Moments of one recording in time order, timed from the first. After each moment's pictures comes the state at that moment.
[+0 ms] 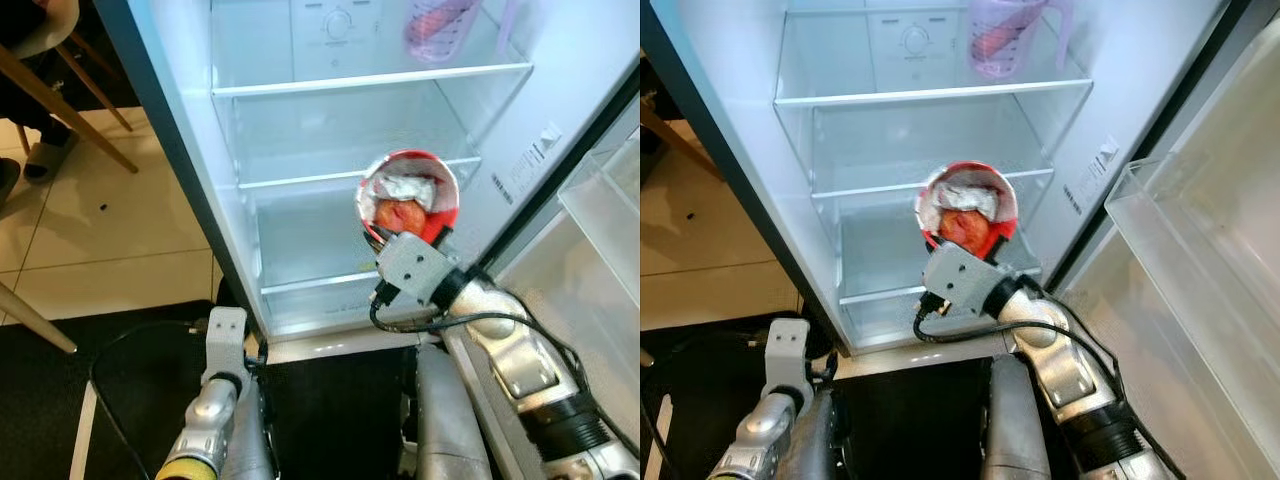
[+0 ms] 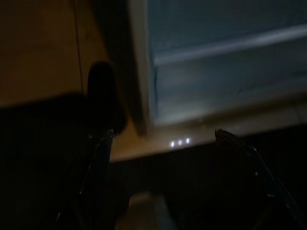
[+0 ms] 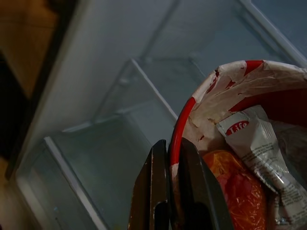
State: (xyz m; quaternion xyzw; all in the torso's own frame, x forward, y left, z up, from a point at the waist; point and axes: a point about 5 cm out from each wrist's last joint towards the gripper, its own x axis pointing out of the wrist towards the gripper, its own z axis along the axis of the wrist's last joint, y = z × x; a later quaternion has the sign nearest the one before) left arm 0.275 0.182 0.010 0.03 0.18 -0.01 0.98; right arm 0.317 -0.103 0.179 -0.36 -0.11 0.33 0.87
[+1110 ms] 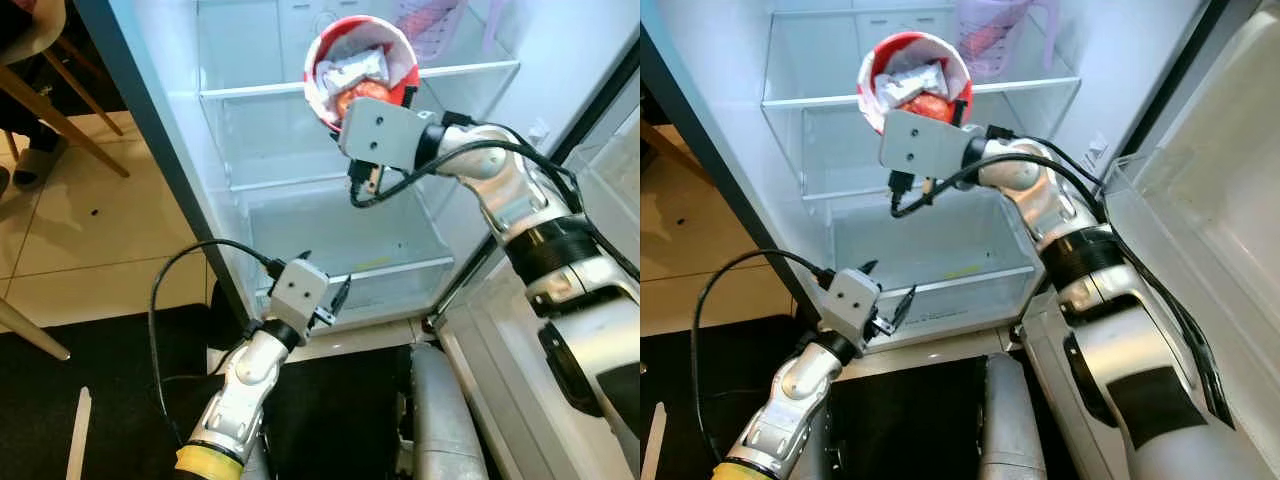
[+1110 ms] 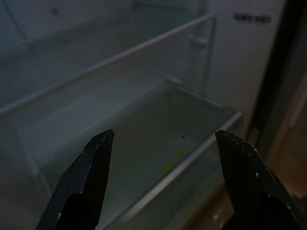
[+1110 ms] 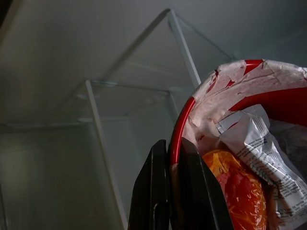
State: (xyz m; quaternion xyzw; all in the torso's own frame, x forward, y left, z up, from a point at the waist) left arm 0.282 0.102 0.112 0.13 -0.08 -0.22 0.96; right arm 0.395 -0.072 0.293 -0.45 -0.14 0.38 0.79
